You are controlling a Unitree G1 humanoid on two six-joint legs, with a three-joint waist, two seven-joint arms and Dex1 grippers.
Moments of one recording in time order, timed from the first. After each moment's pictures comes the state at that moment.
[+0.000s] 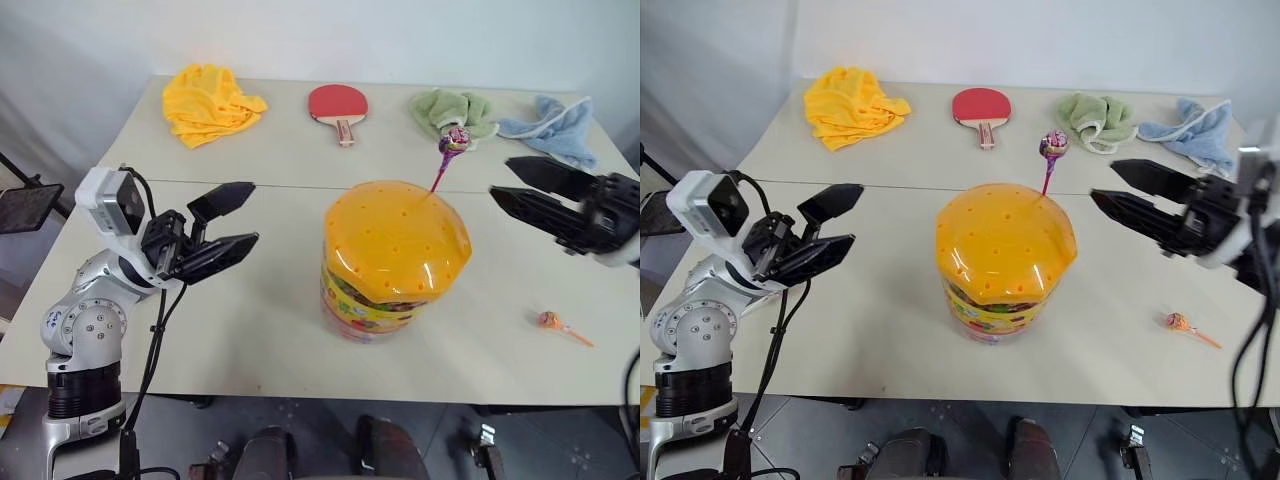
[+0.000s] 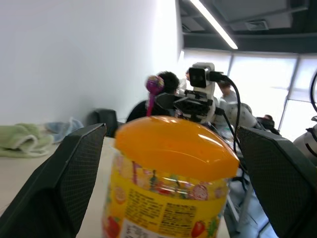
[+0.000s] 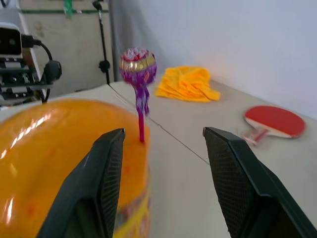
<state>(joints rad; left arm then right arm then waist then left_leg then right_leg) -0.42 0.53 0.33 -0.19 -1.04 0.54 -1.04 -0.43 -0.89 -0.41 -0.36 1.03 0.69 0.77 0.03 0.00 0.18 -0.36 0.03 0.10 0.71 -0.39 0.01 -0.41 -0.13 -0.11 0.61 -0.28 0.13</state>
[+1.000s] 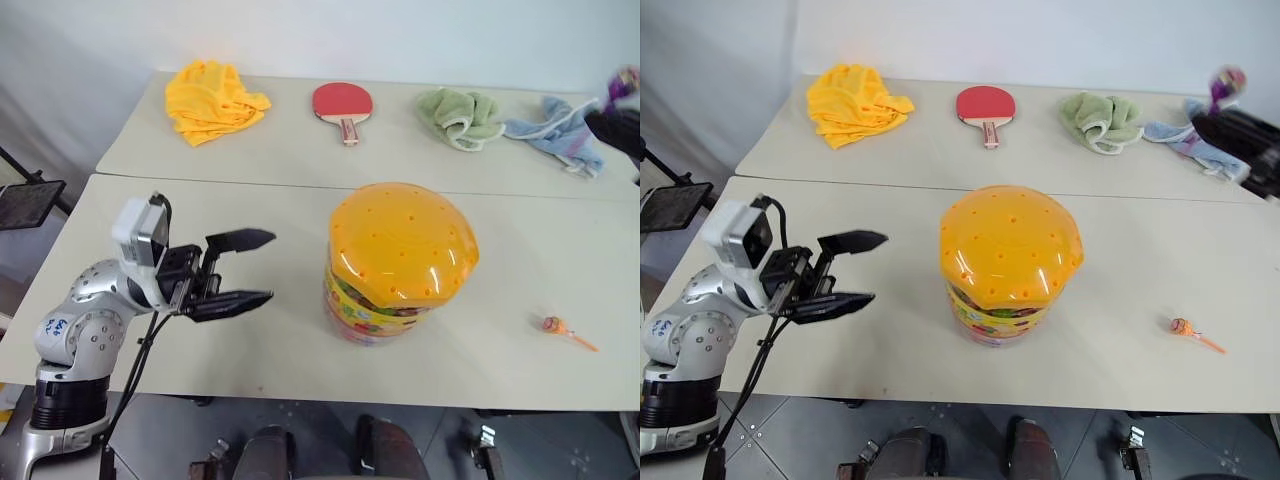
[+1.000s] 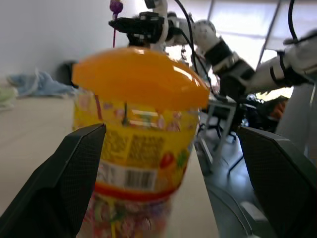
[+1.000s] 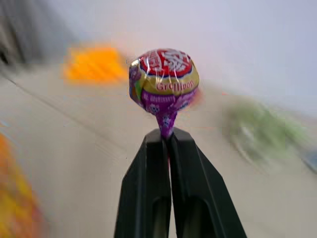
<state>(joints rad) -0.32 0.65 0.18 -0.23 -0.88 0.49 -1.26 -0.27 -1.27 -0.53 0.06 0.75 0.73 0.91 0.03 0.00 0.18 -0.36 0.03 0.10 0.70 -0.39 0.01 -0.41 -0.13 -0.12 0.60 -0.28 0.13</state>
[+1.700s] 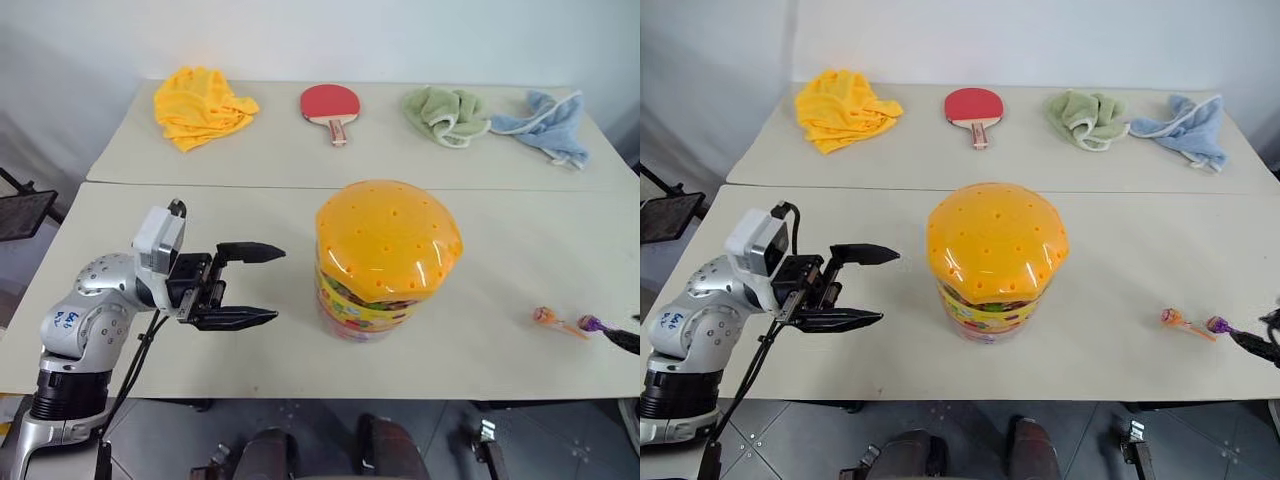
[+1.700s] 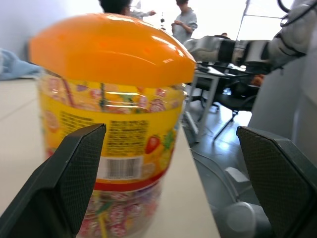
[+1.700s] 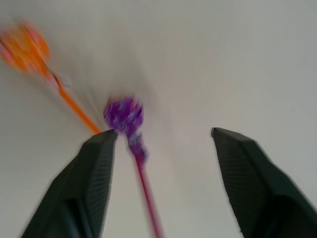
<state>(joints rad) -0.37 0.68 0.16 -0.19 -0.82 0.47 -1.28 0.17 -1.10 -0.63 0.30 0.39 0.27 1.04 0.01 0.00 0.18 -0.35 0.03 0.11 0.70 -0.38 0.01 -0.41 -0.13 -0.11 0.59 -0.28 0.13</state>
